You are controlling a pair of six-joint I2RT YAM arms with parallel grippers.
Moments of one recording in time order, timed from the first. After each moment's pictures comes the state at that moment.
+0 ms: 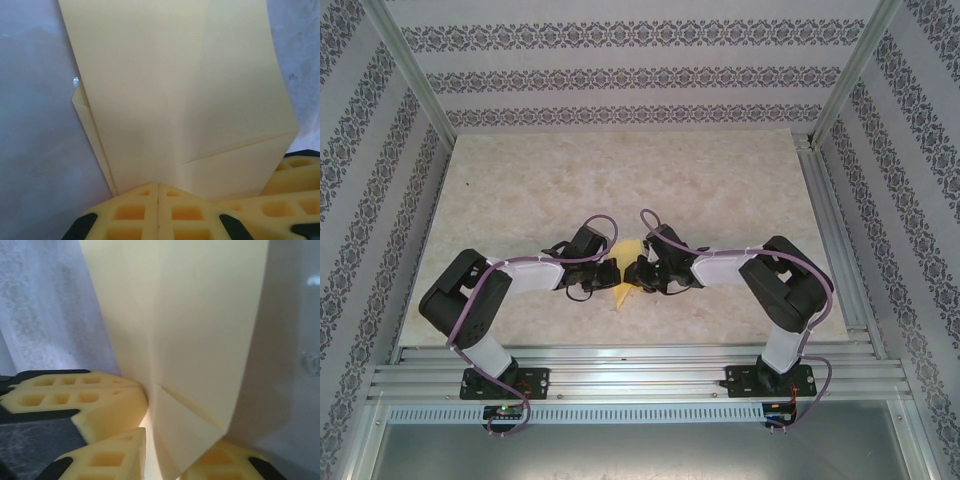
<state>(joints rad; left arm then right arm) -0.61 1.65 0.73 -0.09 0.33 -0.77 0.74 1.79 0.82 0.06 -0.47 1.01</state>
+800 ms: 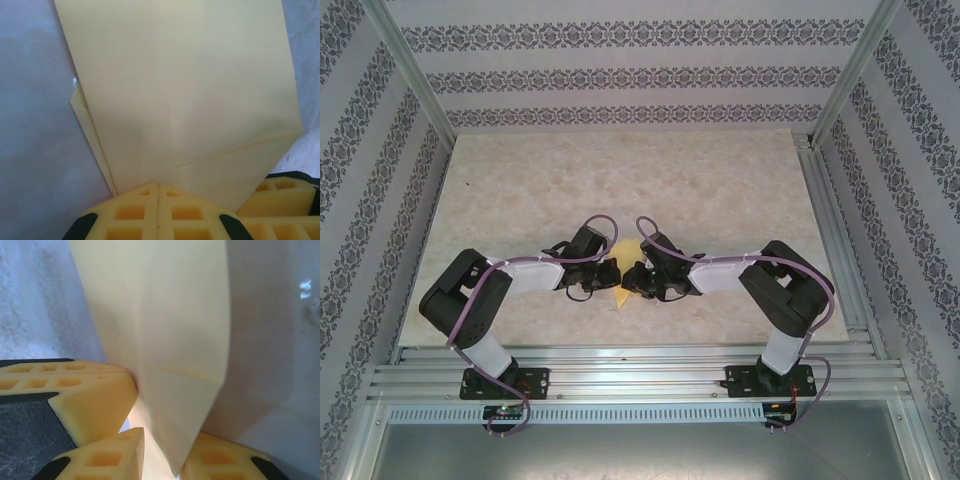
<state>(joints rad) -0.61 1.65 0.73 -0.09 0.33 -0.77 0.80 1.76 0.79 0.06 -0.36 1.06</state>
